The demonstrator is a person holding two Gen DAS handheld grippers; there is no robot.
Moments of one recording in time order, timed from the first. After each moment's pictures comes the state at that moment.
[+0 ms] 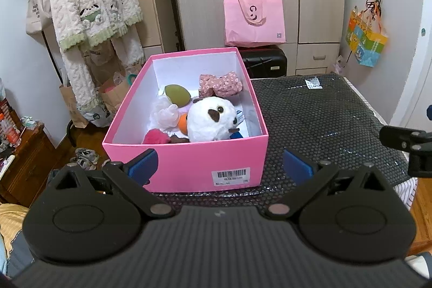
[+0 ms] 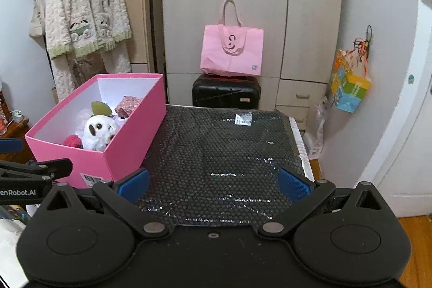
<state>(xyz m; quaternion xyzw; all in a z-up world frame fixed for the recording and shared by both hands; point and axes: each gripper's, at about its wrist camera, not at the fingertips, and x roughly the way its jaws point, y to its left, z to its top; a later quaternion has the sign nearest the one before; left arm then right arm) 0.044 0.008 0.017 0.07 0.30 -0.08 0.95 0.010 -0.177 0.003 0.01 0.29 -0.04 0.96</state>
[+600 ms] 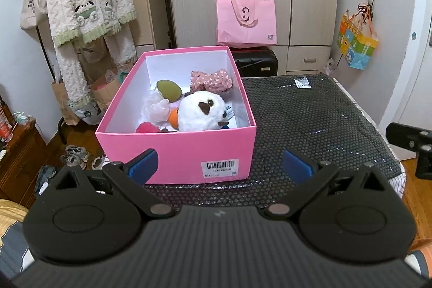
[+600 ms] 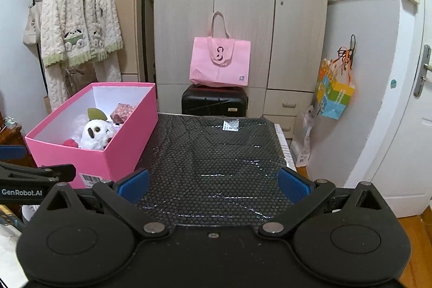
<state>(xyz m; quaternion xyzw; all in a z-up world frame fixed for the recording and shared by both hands) 0.031 0.011 0.013 0.05 0.30 -0.10 0.95 -0.022 -0.173 0.007 0.00 0.26 -0.07 0.96</state>
